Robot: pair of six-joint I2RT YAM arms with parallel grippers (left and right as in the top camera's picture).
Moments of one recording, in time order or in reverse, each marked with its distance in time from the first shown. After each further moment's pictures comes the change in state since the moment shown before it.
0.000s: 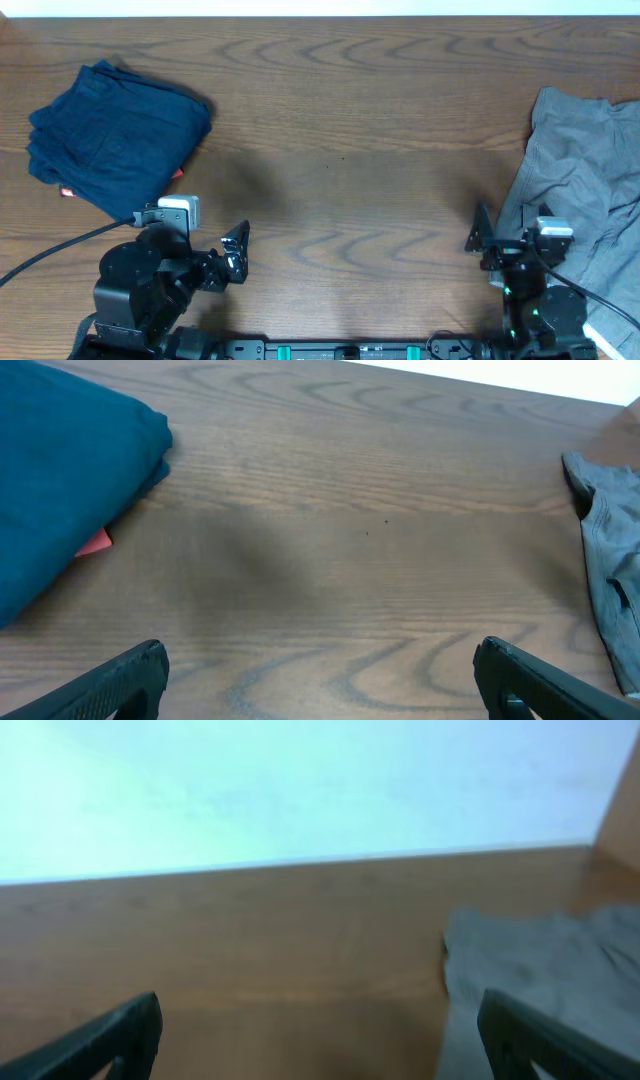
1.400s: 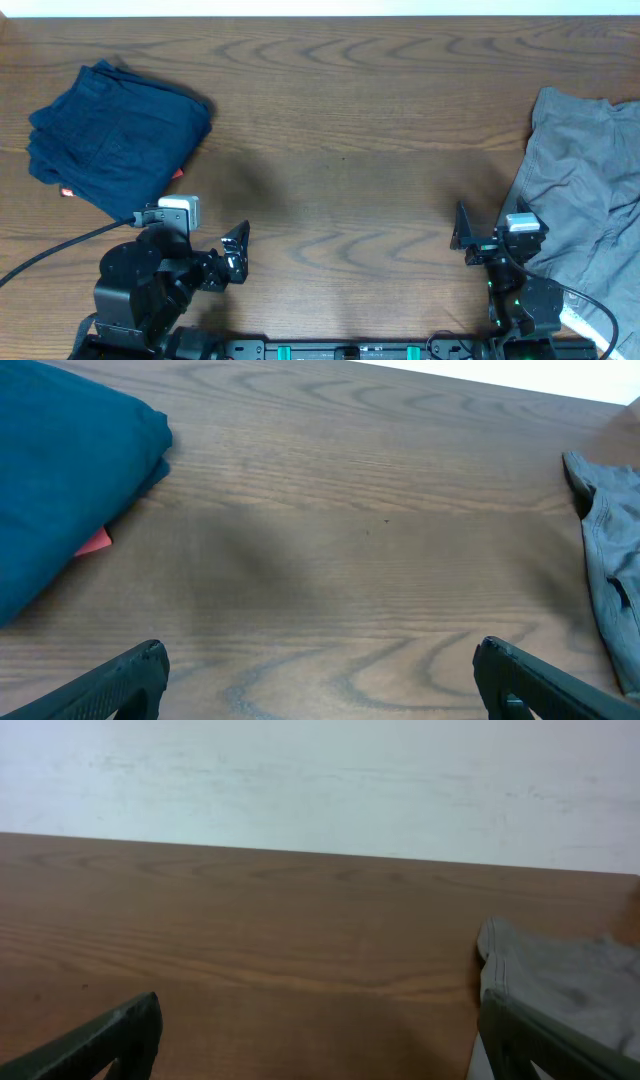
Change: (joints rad) left arm 0.000 0.000 -0.001 -0.001 0.000 0.000; right arm 0.000 -0.004 -0.203 0.215 -0.083 -0.117
